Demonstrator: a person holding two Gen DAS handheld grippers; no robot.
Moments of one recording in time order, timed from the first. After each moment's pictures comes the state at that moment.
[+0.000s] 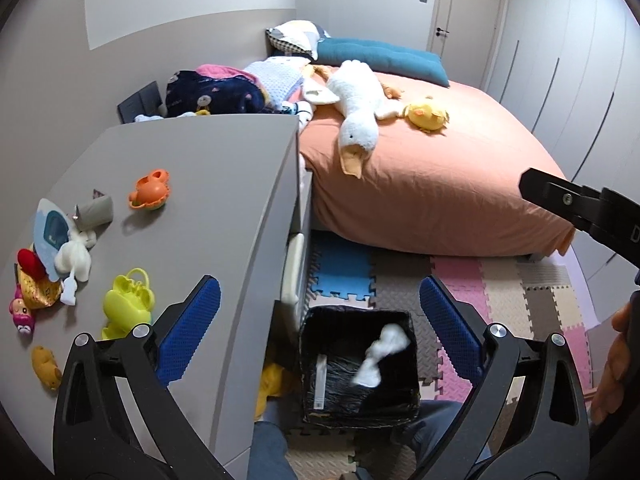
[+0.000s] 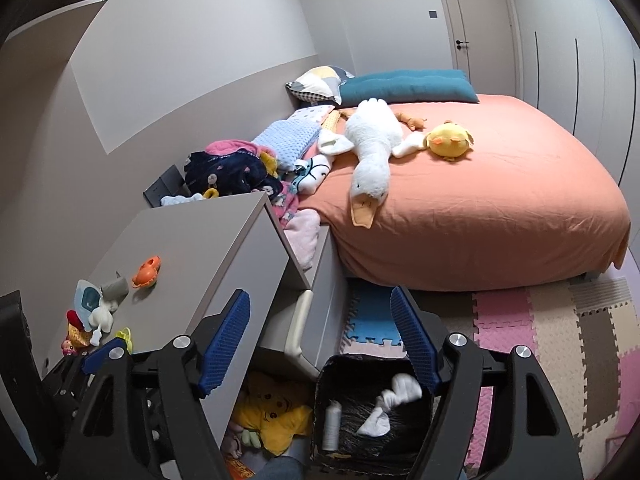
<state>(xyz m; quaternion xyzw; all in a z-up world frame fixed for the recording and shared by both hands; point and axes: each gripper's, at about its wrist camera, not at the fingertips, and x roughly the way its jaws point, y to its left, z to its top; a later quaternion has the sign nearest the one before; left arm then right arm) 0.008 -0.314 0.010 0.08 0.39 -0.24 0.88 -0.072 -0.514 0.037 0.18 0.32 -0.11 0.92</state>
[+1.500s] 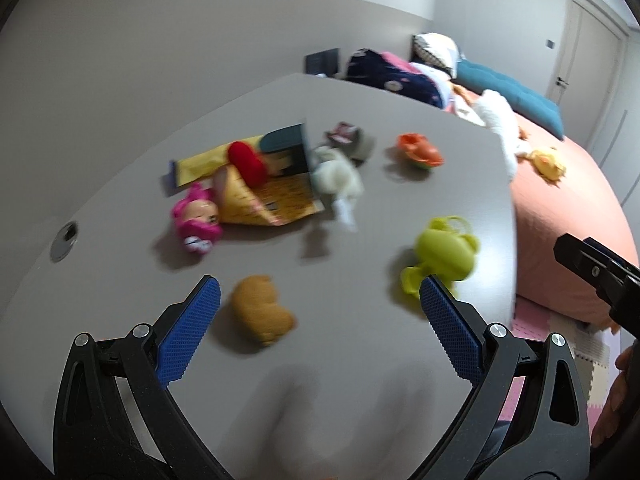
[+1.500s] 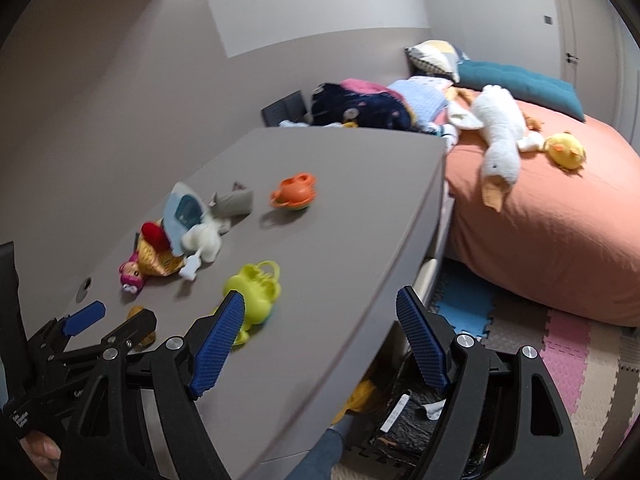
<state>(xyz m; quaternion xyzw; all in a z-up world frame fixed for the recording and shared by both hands) 0.027 -0.085 -0.004 0.00 0.41 -0.04 0.91 -0.006 -0.318 0.008 0.11 0.38 0.07 0.92</state>
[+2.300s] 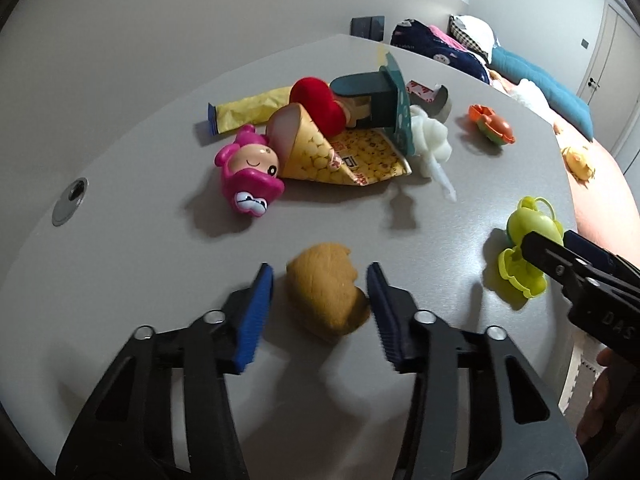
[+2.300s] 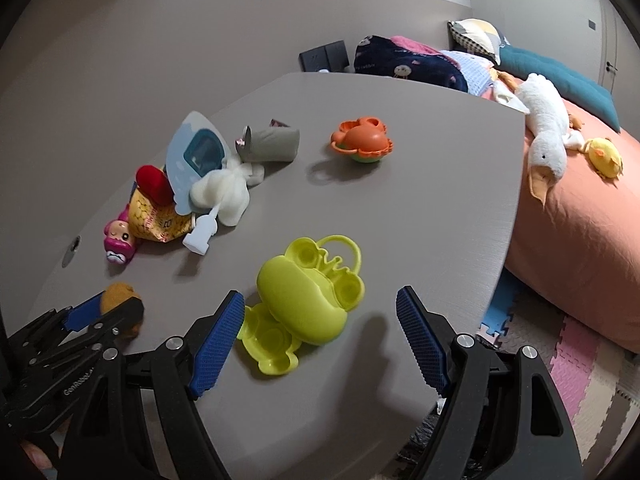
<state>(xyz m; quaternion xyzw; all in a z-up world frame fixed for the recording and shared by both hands) 0.046 -0.045 -0.046 -0.02 0.46 0.00 0.89 0.048 -0.248 -0.040 0.07 0.43 0.11 0.89</state>
